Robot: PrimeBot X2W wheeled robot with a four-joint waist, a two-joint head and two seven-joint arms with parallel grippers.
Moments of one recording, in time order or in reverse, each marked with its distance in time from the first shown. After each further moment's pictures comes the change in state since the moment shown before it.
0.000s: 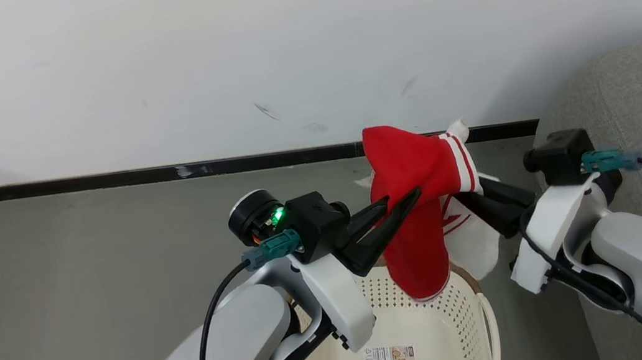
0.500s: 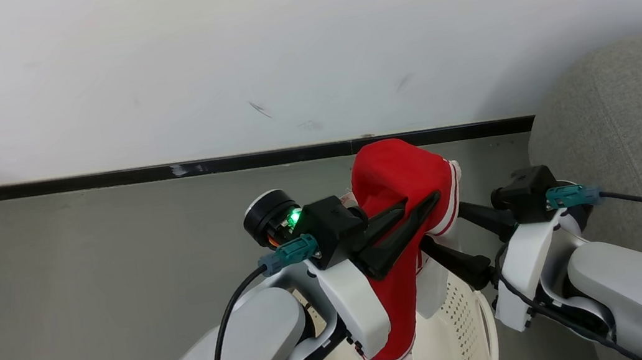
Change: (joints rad) left arm 0.001 -0.022 -0.011 -0.018 0.019 0.000 0.002; right arm 0.018 0.028 0.066 -0.030 -0.051 0.000 0.010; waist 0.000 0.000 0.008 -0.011
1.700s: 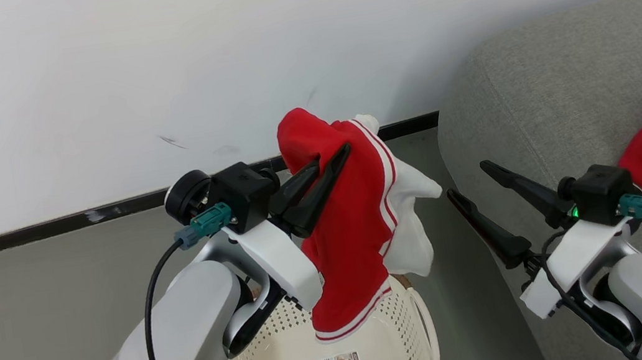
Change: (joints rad) left arm 0.002 0.048 0.175 0.094 0.019 0.000 -0.052; right arm 0.317 0.093 -0.542 -0.105 -0.300 0.000 -0.011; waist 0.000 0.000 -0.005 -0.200
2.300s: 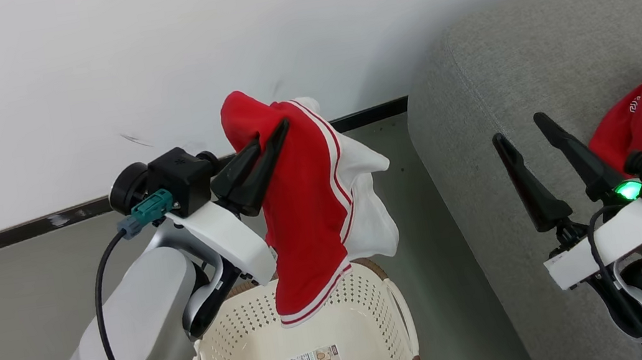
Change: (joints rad) left arm -0.019 0.029 0.083 0.082 0.011 0.000 -0.046; right arm 0.083 0.090 -0.282 -0.125 -0.069 0.000 -0.007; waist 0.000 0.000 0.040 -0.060
